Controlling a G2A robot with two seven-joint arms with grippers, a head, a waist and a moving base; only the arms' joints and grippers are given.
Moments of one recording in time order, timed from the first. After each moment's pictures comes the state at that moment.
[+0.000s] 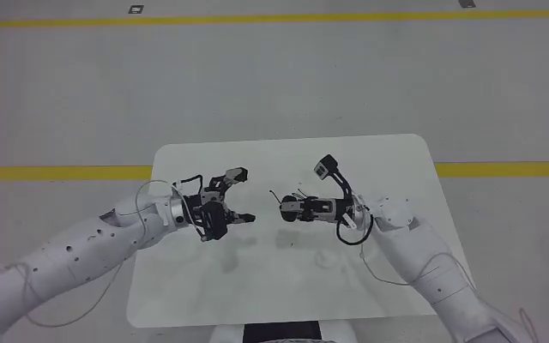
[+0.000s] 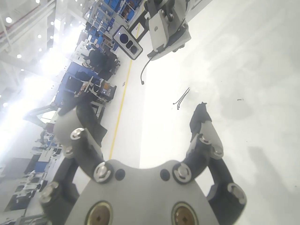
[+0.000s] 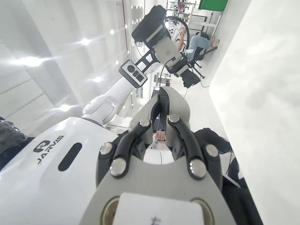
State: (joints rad) left arm 0.72 -0.57 -0.25 -1.65 1.57 -0.03 0.65; right arm -1.20 -1.12 1.00 -1.43 0.54 -0.29 1.10
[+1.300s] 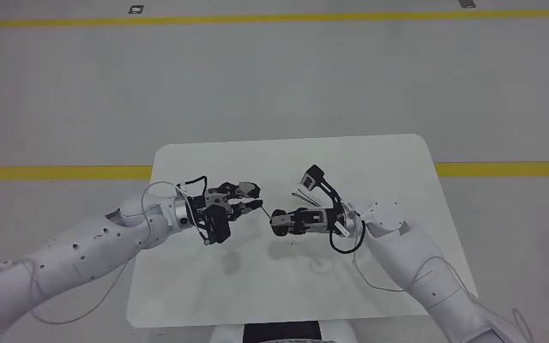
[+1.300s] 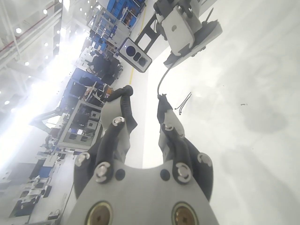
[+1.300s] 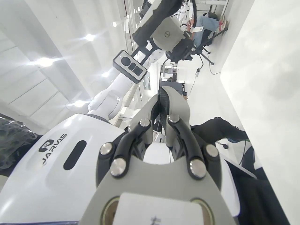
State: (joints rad) left arm 0.67 -0.59 -0.17 -1.63 1.57 0.03 0.69; right arm -1.20 -1.13 0.95 -1.45 0.58 -0.24 1.16
